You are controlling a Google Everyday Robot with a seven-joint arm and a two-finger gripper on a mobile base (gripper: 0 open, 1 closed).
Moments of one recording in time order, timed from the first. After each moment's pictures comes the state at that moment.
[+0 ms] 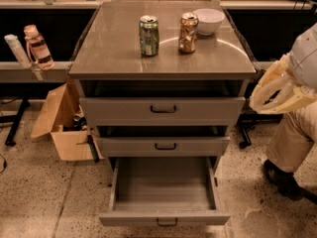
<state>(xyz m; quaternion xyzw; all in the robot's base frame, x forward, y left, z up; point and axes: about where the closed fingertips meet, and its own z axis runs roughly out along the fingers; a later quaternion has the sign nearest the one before) 0.410 -0.196 0.952 -0.77 0.59 0.08 0.22</state>
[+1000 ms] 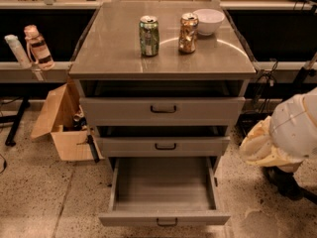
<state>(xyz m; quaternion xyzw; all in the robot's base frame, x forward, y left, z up) 0.372 -0.192 0.852 -0.71 0.67 0.09 0.21</state>
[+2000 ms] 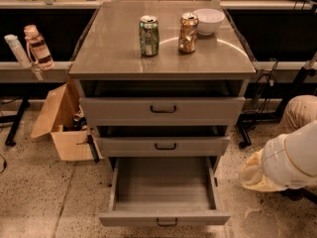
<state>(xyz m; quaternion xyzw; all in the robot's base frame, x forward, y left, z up) 0.367 -0.220 0.750 -0.67 0.72 0.07 0.17</state>
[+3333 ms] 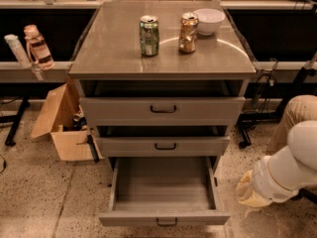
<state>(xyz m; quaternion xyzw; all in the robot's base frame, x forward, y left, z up) 0.363 -0.237 0.653 -0.64 0.75 0.10 0.12</state>
